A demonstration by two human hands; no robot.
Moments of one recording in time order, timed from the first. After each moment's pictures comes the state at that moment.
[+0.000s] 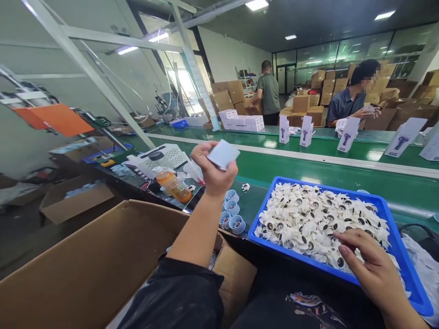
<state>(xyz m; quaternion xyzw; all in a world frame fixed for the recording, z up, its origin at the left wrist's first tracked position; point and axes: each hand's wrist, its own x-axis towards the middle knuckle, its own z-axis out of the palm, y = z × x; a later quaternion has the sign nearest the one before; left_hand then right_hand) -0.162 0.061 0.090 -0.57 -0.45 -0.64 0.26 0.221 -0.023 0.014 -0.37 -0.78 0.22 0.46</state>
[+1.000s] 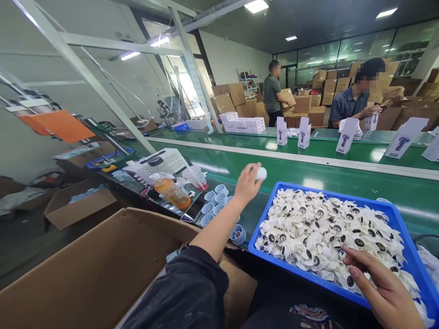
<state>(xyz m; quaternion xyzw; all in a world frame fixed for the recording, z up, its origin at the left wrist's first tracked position) -0.155 0.121 -0.012 -0.73 -0.63 -0.25 0.11 0.224 -0.021 0.000 -0.38 -0.80 0.14 0.44</state>
